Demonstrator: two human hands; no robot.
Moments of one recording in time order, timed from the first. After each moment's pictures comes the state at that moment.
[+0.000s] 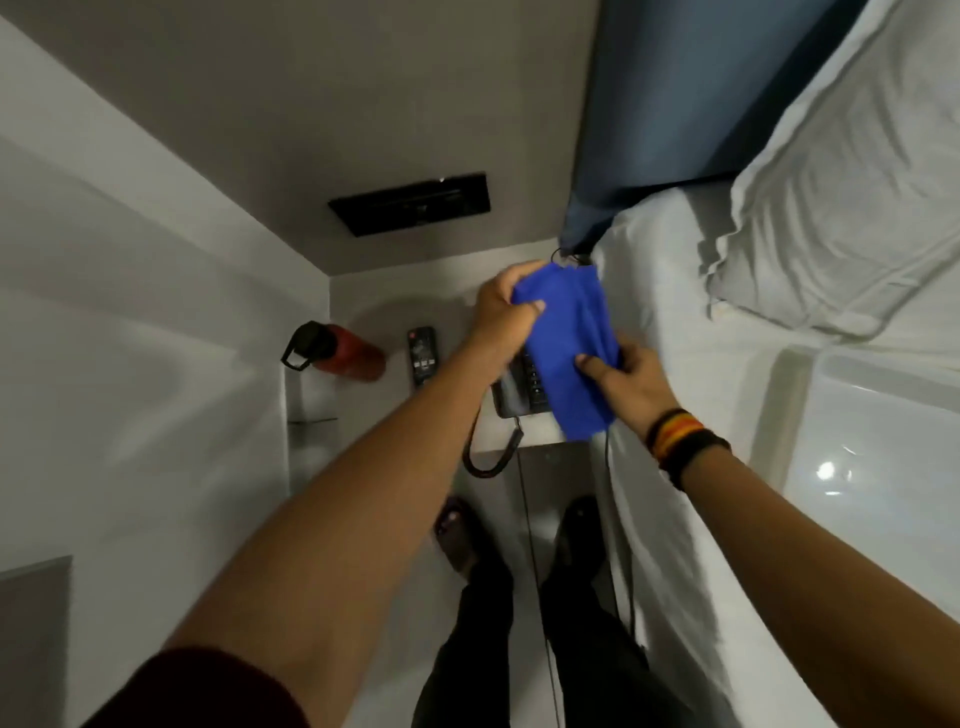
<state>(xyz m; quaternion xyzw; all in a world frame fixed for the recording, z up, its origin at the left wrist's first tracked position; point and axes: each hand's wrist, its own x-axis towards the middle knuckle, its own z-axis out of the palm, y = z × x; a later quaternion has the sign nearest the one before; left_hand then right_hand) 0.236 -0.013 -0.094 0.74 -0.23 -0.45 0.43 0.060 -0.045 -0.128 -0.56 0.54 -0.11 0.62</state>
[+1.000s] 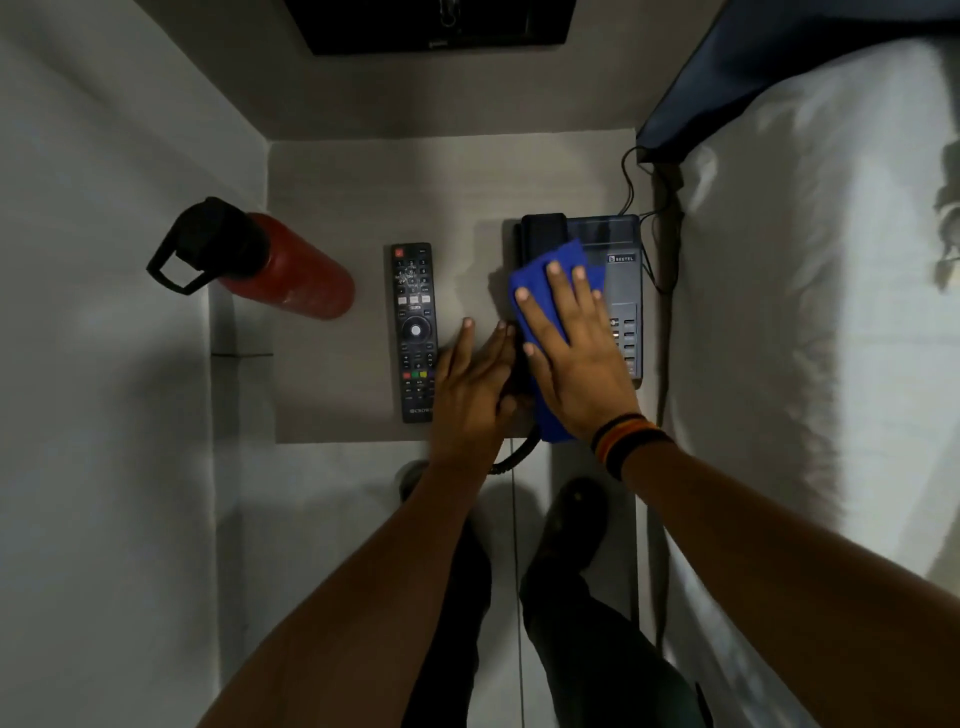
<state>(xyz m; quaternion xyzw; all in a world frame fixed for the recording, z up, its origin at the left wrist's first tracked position) 0.243 0.128 -0.339 0.82 -0.48 -0.25 0.19 0.138 -0.007 -0.340 -0.94 0.28 -0.04 0.17</state>
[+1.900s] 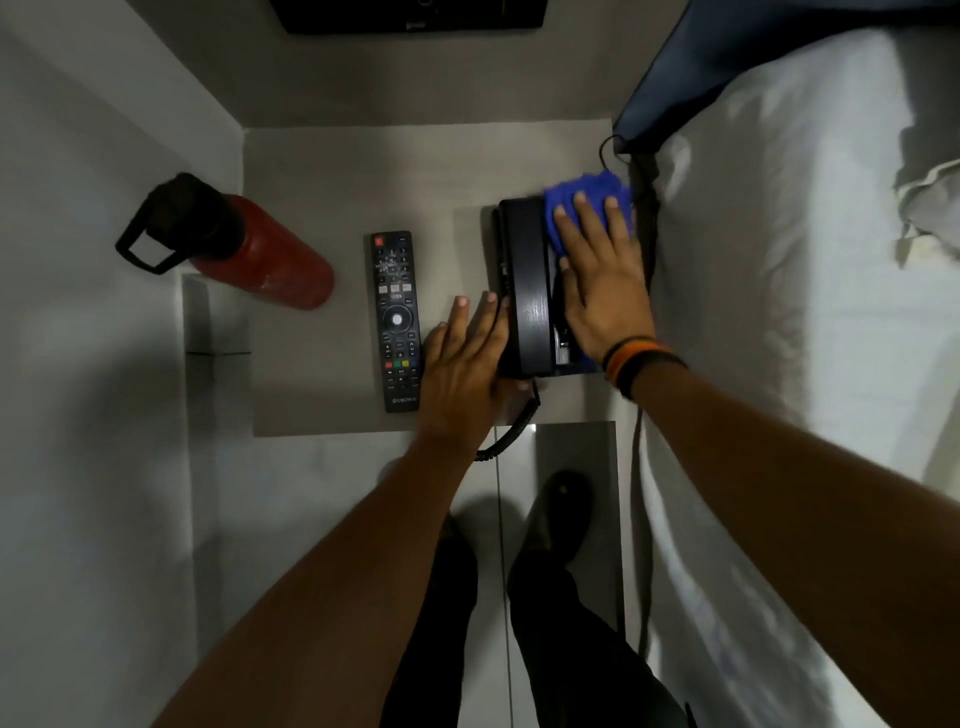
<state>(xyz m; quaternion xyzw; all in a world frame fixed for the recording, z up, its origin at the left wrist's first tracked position) 0.244 0.116 -0.339 0.81 -0.52 -0.23 0.12 0.144 -0.073 -0.333 -0.90 0.39 -0.04 0.20</state>
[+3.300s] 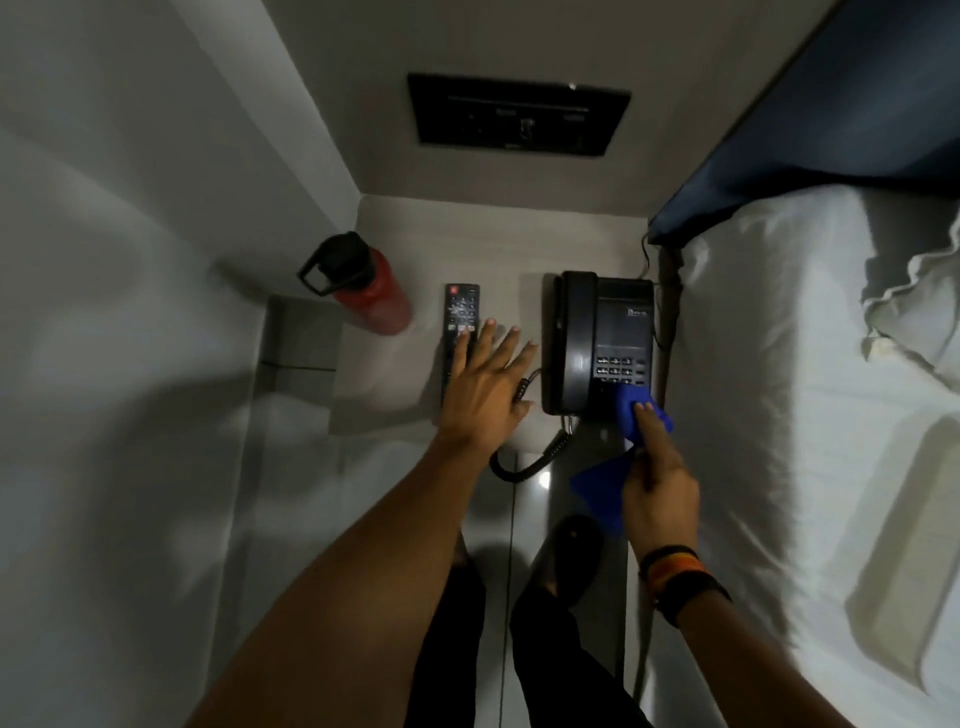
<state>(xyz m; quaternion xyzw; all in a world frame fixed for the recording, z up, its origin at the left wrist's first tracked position) 0.278 0.123 -0.274 0.83 -0.52 -0.20 0.03 0.055 0.065 -0.235 -0.70 0.59 -0.08 0.40</state>
